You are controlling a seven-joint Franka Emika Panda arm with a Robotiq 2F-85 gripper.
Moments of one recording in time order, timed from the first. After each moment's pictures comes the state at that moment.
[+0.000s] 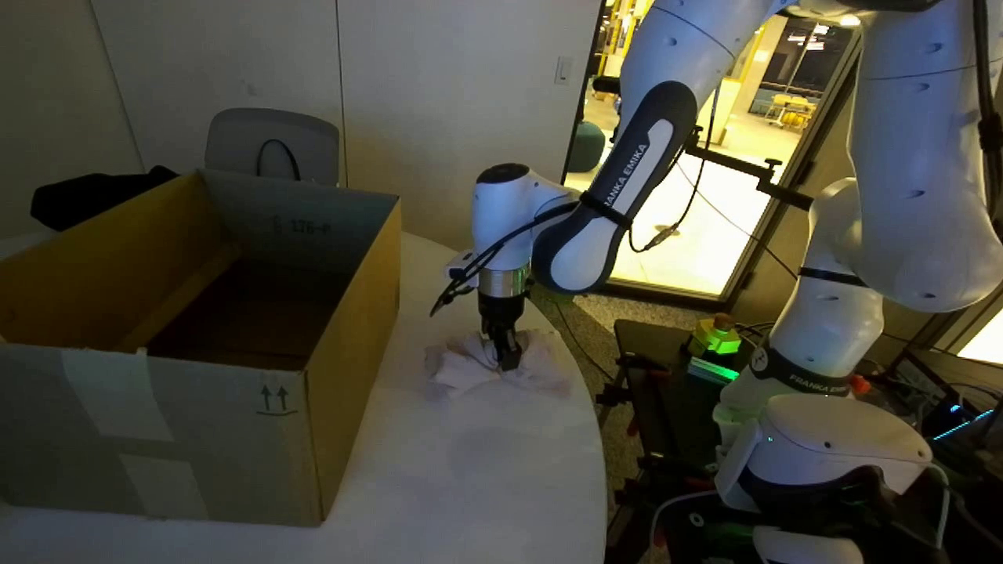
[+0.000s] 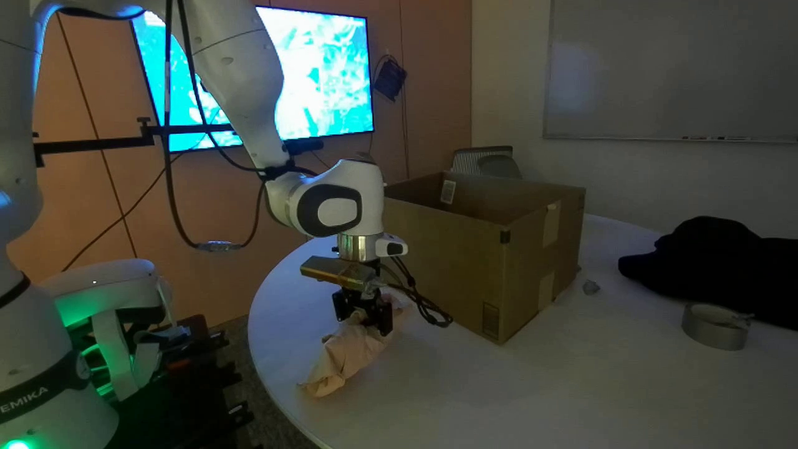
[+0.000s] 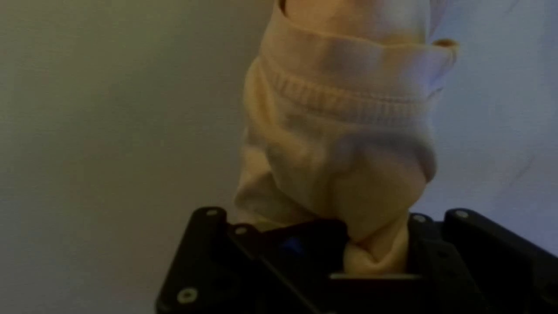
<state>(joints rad) -0.08 0.36 0.04 -2.41 -0.19 2.67 -0.38</state>
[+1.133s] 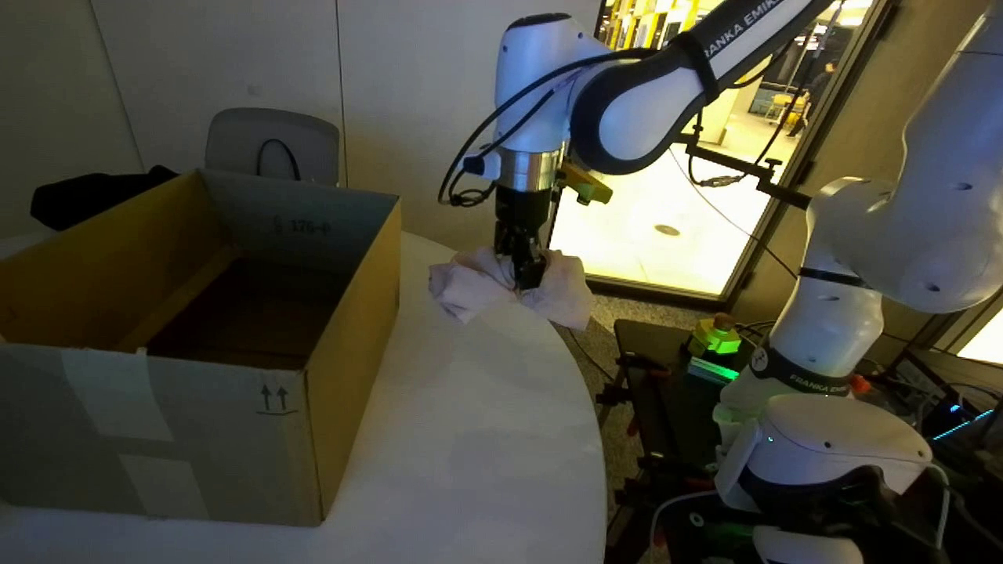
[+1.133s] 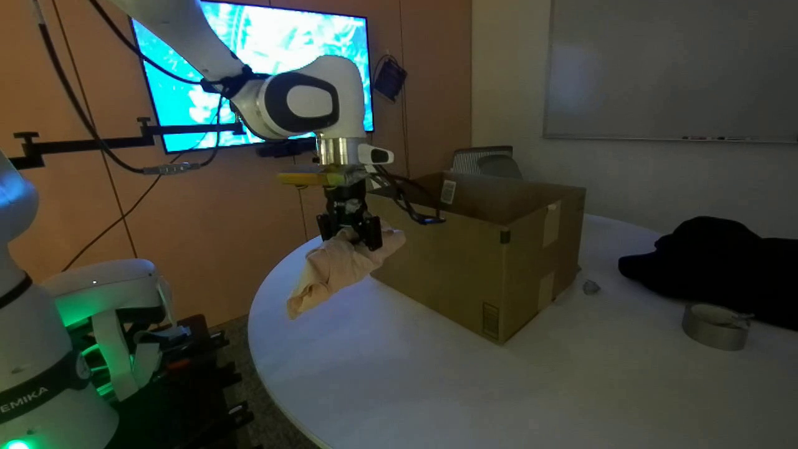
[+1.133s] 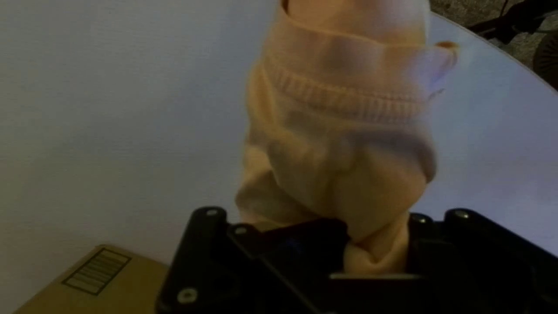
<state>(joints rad) -0.03 -0.07 0.05 -2.44 -0.13 2.30 -0.42</state>
